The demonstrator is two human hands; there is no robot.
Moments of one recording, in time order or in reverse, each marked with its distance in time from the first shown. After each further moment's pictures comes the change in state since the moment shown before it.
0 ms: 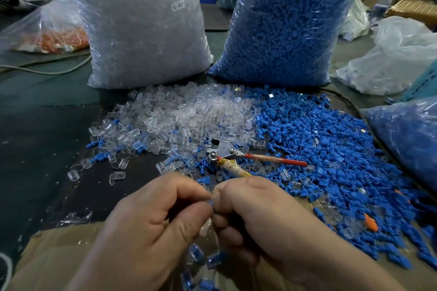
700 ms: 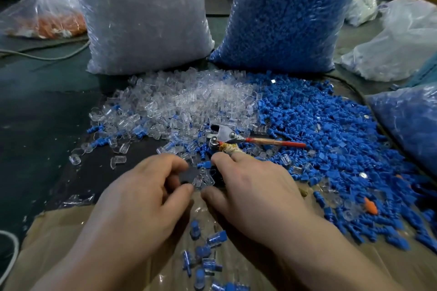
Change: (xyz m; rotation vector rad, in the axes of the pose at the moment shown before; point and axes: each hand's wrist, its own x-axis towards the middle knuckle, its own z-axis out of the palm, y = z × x) left_hand 0.005 -0.019 -0.001 0.493 -0.074 -0.202; right_hand 0.029 0.030 -0.002 -1.253 0.420 -0.378
